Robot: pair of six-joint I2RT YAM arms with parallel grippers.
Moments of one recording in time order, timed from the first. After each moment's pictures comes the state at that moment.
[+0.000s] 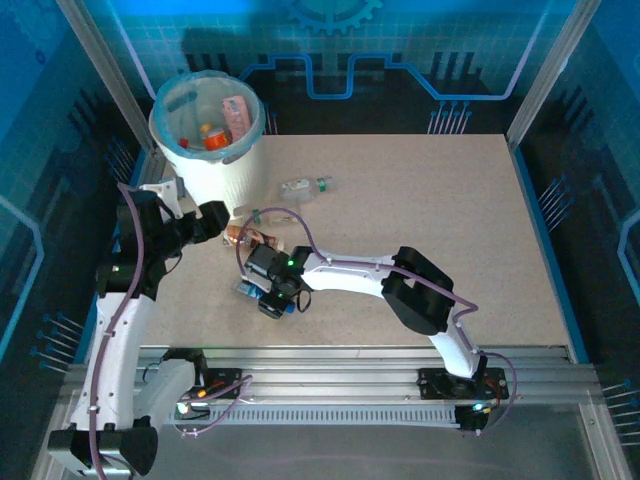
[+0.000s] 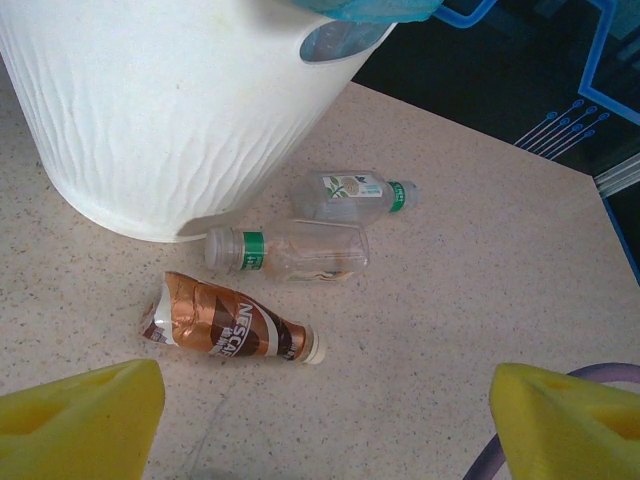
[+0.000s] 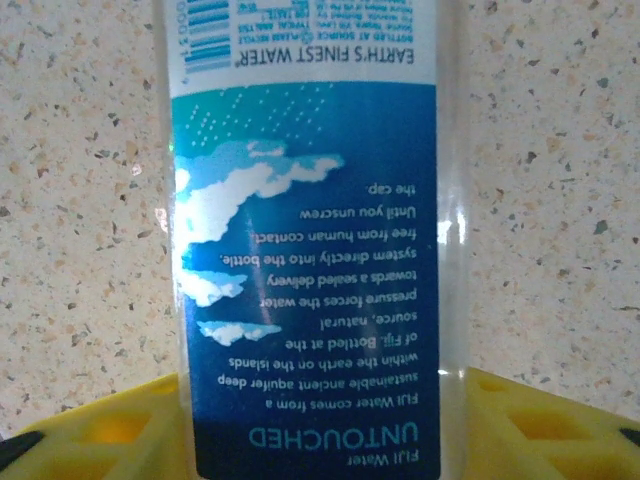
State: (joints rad) left arm 0.06 0.87 1.03 -0.70 0.29 -0.38; right arm 1.11 2.11 1.60 -0.69 -0.03 0.02
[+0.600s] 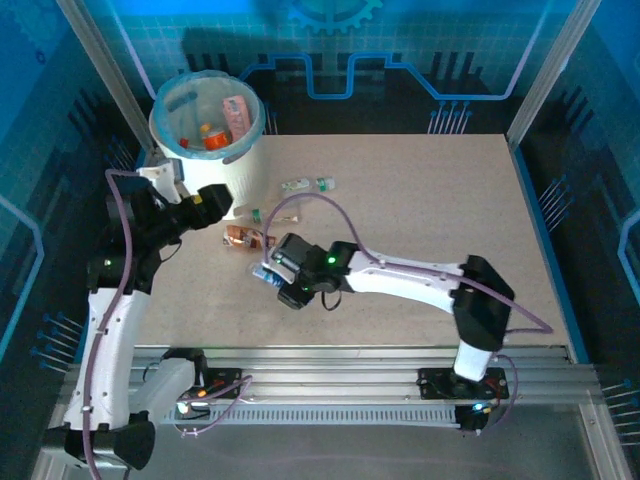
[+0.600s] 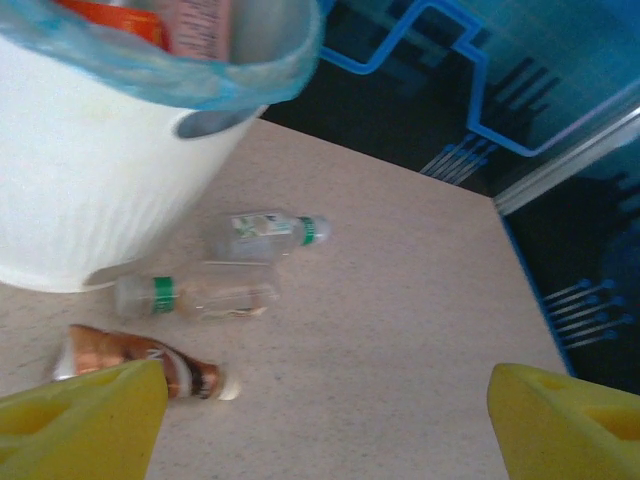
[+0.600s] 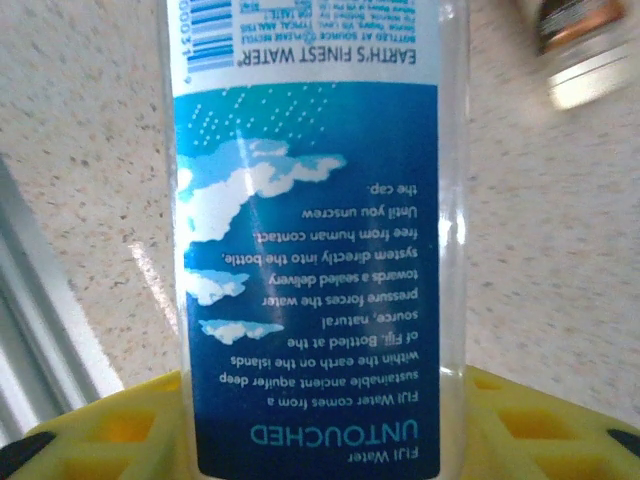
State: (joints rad) left arm 0.03 0.91 1.15 -0.66 0.40 -0.45; right arm 1.09 1.74 1.37 -0.68 0.05 0.04
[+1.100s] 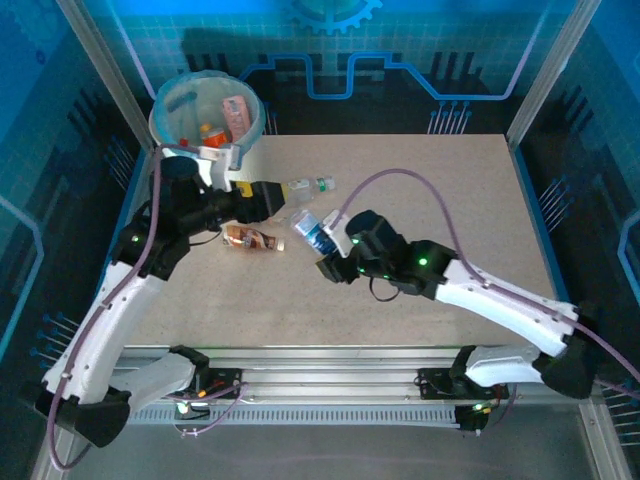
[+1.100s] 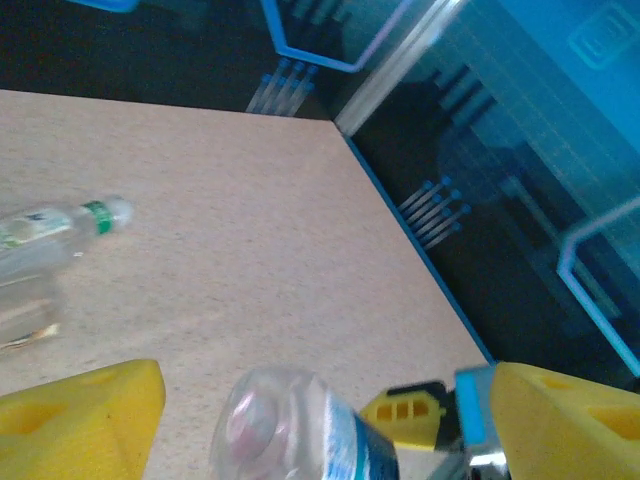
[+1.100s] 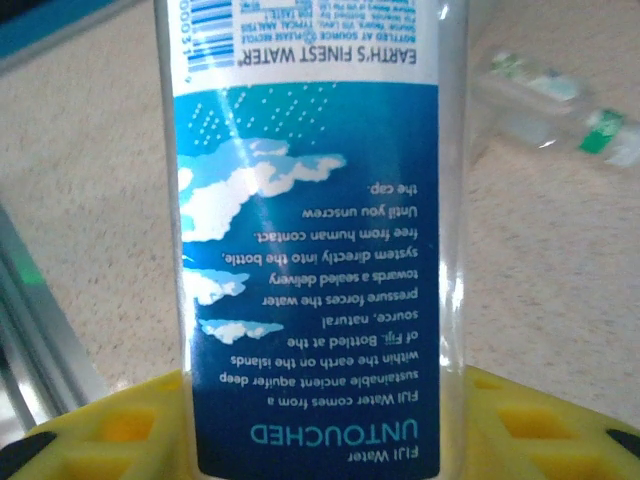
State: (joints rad) left arm -0.35 1.07 1.30 -0.58 0.43 -0.49; right arm 0.94 1.22 1.13 -0.58 0.09 0.10
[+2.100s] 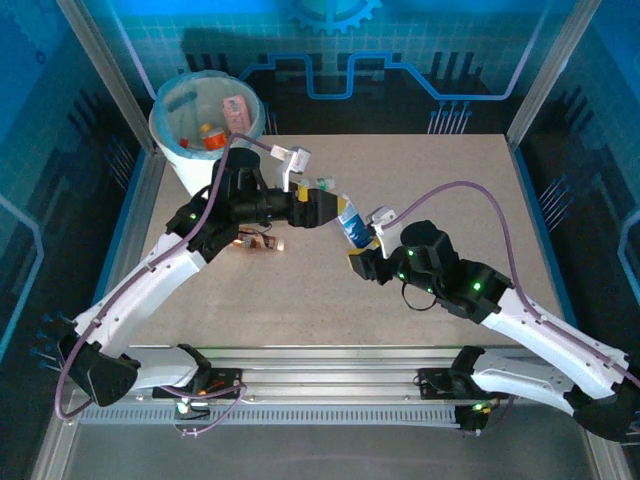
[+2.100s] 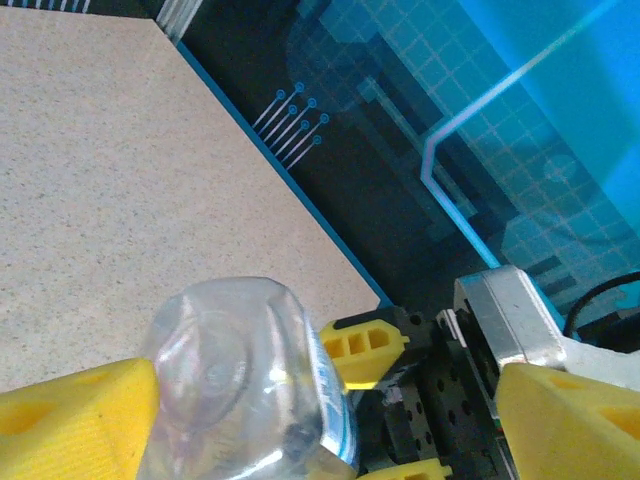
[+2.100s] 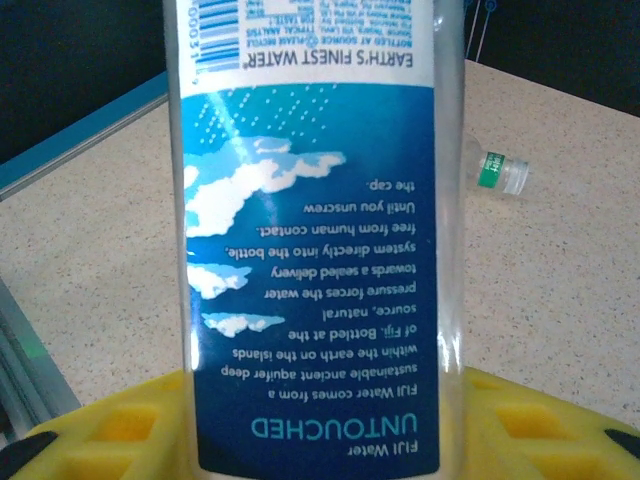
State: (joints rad) left arm -0.56 1.27 1.34 -0.39 0.58 -0.56; right arm 0.86 0.93 0.96 -0.51 0.10 0.15
